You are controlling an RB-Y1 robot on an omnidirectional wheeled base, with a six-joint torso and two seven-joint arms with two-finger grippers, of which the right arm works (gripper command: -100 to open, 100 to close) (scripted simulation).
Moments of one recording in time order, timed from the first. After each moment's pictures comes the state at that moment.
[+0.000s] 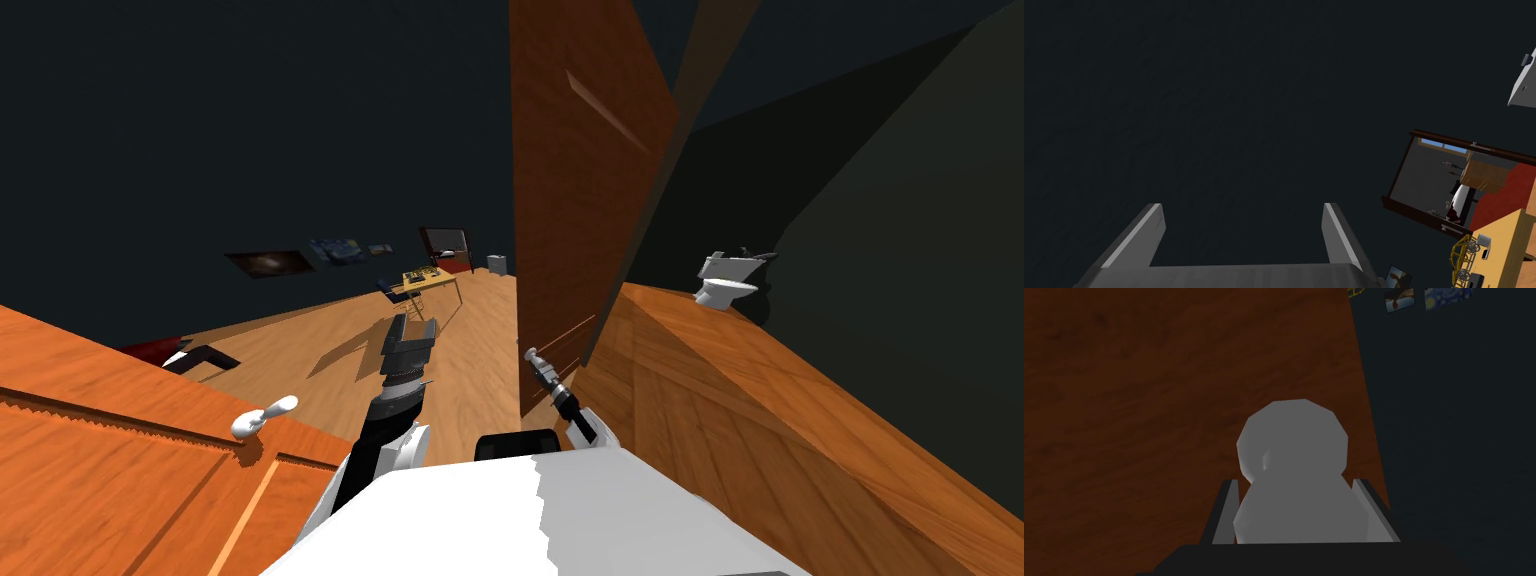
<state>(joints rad) -0.03 -0.14 0.22 -0.79 0.27 -0.84 0.89</state>
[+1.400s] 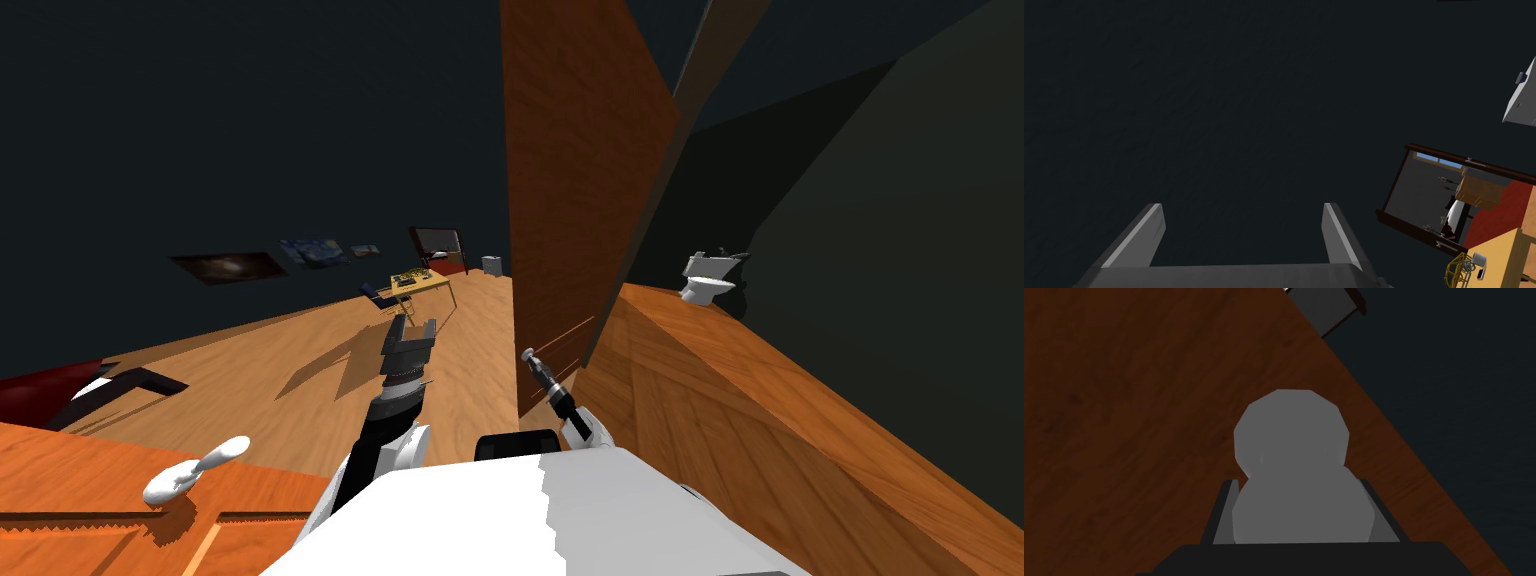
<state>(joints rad) -0.05 -0.13 0.28 -0.77 0.17 -0.84 0.54</state>
